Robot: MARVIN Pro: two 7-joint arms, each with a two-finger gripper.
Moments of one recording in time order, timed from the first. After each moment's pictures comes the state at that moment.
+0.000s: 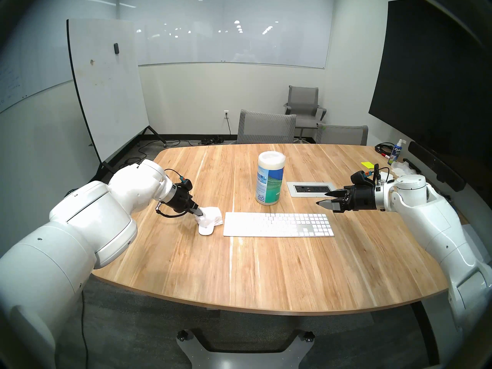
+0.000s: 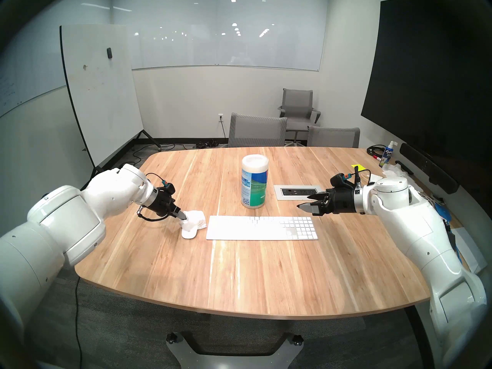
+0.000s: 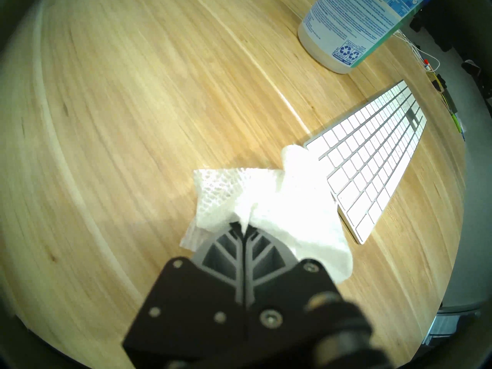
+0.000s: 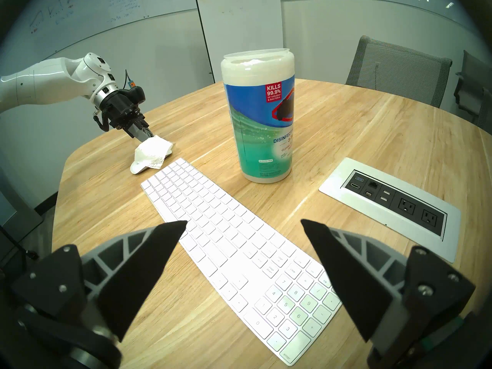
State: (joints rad) left arm 0.39 -1.29 -0.55 -0.13 -0.48 0.56 -1.07; right arm -1.06 -0.72 1.23 -1.29 0.56 0.48 0.95
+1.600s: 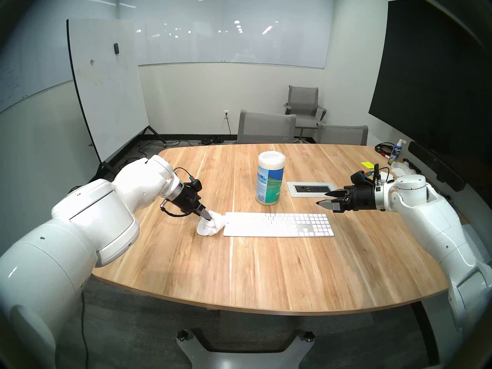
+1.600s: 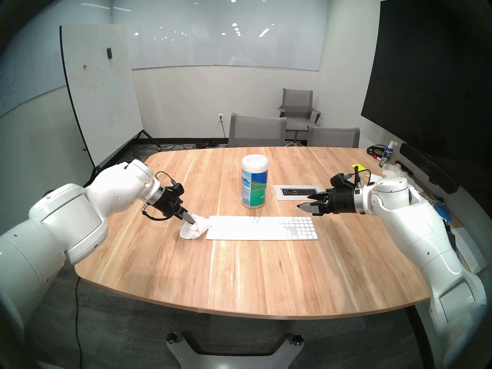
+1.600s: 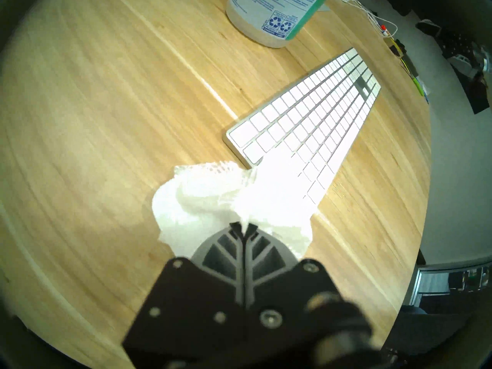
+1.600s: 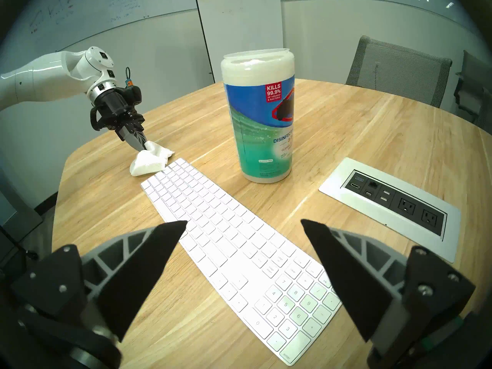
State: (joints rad) left arm 0.38 -1.28 -0.47 -0.19 -0.40 0.57 -1.27; right arm -1.06 -0.72 1.23 -1.29 0.56 0.48 0.95
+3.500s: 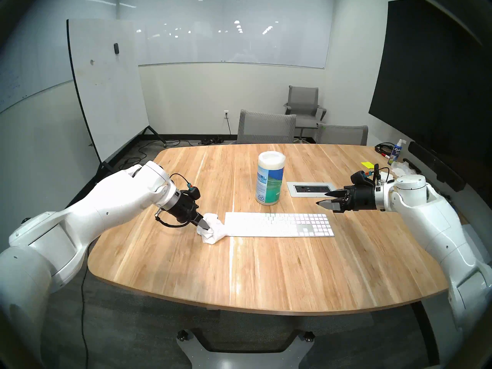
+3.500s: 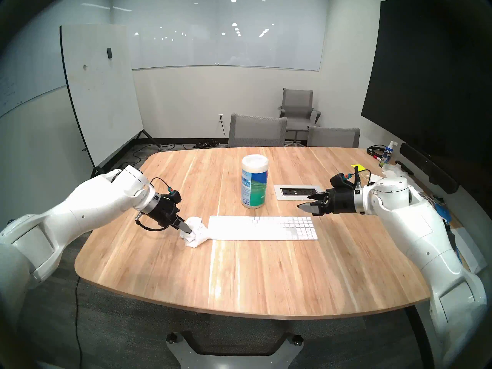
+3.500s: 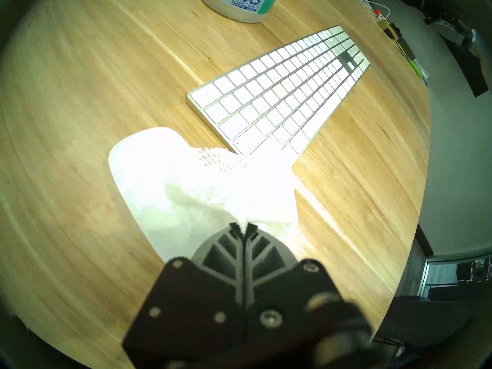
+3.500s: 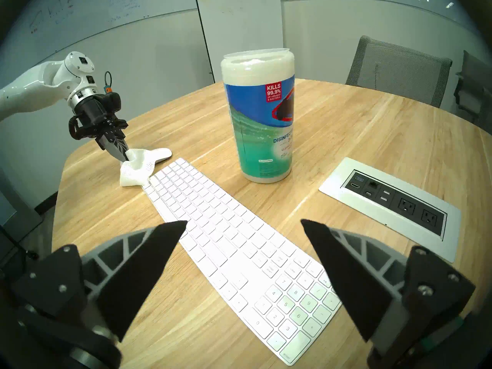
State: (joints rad) left arm 0.59 -0.90 -0.48 -0.99 -0.64 0.84 -0.99; right arm -1.06 -0.72 1.23 -1.29 0.56 0.48 0.95
